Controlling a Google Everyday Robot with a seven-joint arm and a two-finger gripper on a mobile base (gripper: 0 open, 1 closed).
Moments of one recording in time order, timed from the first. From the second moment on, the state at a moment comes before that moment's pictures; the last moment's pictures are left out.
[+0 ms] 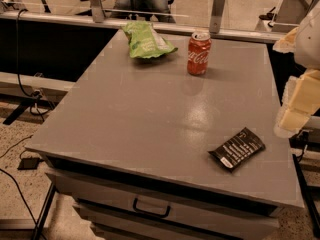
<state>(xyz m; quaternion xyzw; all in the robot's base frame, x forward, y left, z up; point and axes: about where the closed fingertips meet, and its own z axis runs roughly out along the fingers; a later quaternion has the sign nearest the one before) 0.438 -0.217 0.976 -0.60 0.78 -0.03 0.16</state>
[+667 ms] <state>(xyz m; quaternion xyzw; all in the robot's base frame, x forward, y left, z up) 0.465 -0.218 0.972 -0.59 0.79 -0.04 0.15</state>
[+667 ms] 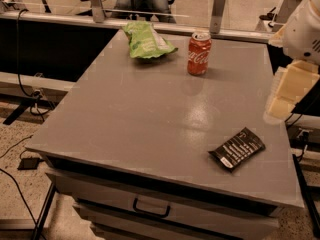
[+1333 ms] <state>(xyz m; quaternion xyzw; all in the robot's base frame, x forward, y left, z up) 0.591 -0.230 0.964 -0.55 0.81 0.01 0.20</state>
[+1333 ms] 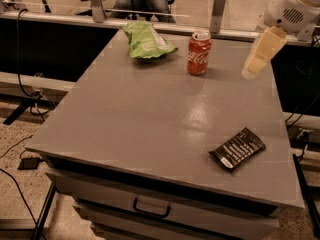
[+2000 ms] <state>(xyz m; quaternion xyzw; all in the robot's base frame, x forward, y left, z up) 0.687 -0.213 0.985 -0.47 0.79 0.09 0.39</state>
